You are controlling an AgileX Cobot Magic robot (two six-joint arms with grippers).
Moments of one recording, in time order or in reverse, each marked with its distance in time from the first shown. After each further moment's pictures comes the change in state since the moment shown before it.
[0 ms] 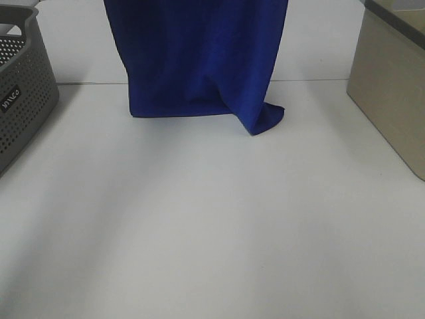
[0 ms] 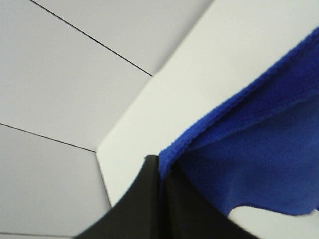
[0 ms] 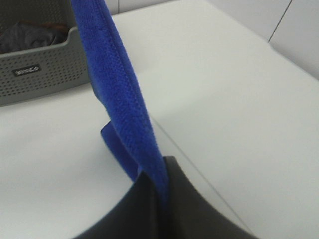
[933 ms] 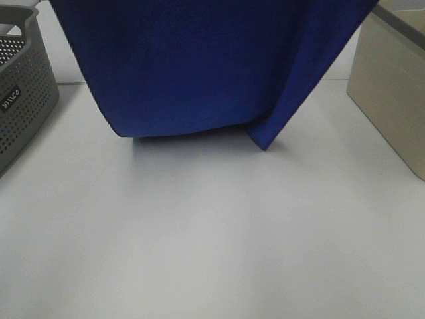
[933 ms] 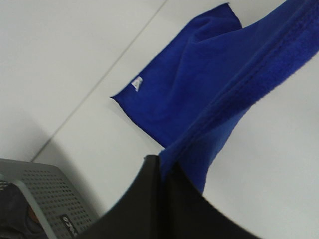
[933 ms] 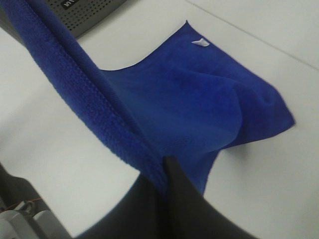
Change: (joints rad) left arm -0.002 -0.470 0.626 -0.411 0.263 -0.038; right arm 0.035 -0.489 0.681 -0.131 0.062 0.320
